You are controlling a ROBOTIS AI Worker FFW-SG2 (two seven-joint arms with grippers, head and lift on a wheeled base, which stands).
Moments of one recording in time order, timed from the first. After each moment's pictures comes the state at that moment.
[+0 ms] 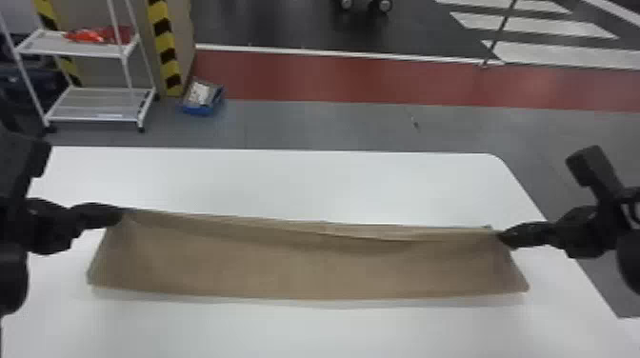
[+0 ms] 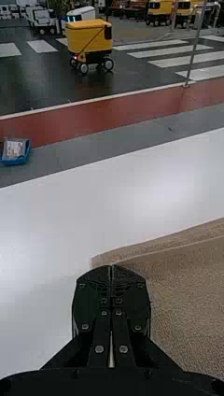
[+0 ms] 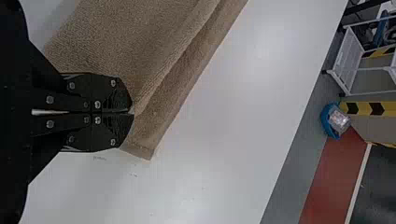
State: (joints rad) left arm -0.16 0.00 0.31 -1.77 -0.71 0.78 -1.07; right arm -0.13 -0.43 -0.31 -1.66 0.61 0.80 1.36
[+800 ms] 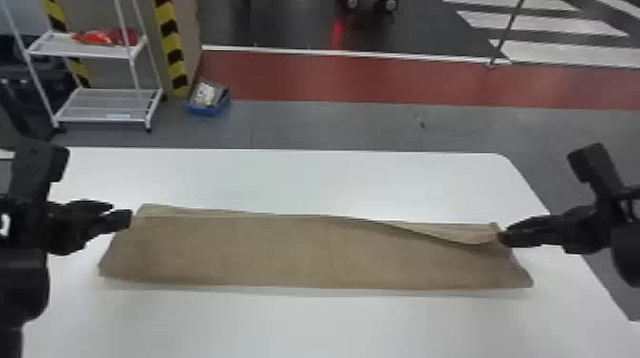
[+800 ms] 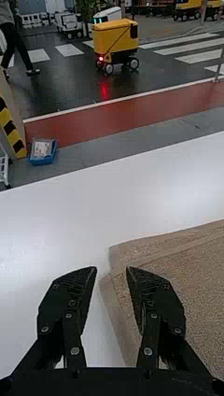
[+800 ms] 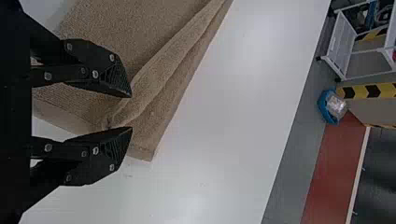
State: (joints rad) left arm -0.13 0.00 0.29 -1.77 -0.67 0.78 -0.89; right arm -0.18 -0.39 -0.29 -1.64 0.62 0.88 1.29
